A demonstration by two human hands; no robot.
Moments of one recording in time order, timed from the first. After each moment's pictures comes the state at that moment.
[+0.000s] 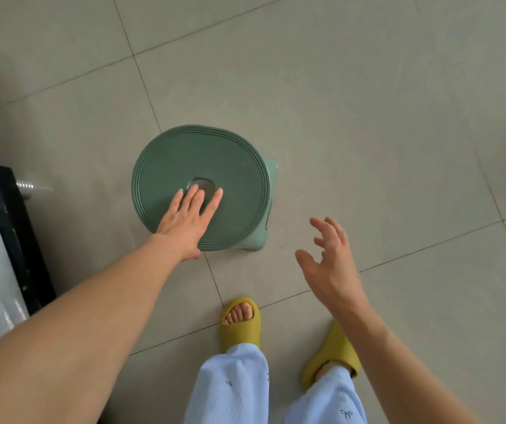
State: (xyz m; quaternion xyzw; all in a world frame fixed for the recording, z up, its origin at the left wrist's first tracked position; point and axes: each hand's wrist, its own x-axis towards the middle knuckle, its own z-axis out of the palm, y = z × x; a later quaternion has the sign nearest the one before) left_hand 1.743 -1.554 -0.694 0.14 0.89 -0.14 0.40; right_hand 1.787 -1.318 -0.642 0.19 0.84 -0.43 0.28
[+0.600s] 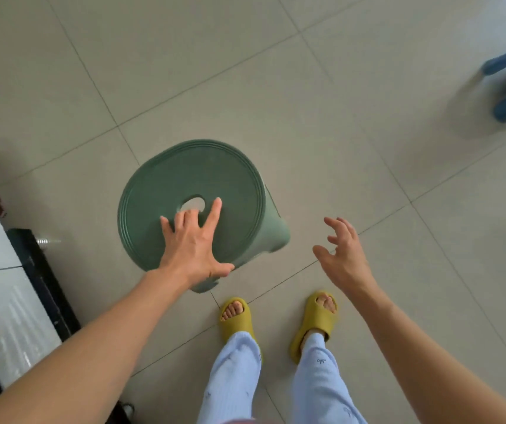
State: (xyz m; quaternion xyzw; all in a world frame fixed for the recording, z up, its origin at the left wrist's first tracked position) left_hand 1.748 -1.489 -0.491 0.08 0.94 0.01 0.32; right_hand 1.797 -1.250 -0.494 0.25 0.85 -0.41 0.22
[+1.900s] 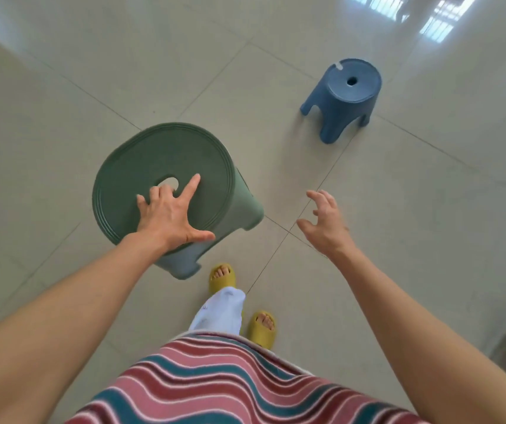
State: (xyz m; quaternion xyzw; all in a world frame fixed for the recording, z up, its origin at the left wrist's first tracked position) left_hand 1.609 -1.105 -0.291 0.23 0.95 -0.03 0.22; right_hand 1.757 -0.879 -0.315 0.34 0.84 -0.42 0.09
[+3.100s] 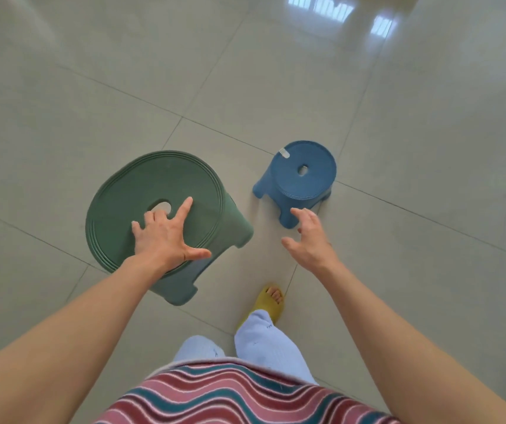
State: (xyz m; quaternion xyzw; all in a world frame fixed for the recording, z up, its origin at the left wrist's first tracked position) left_hand 1.285 -0.721 -0.336 0.26 0.92 -0.08 0.26; right_hand 1.457 -0.538 -0.356 0.41 0.79 -0.45 0.10
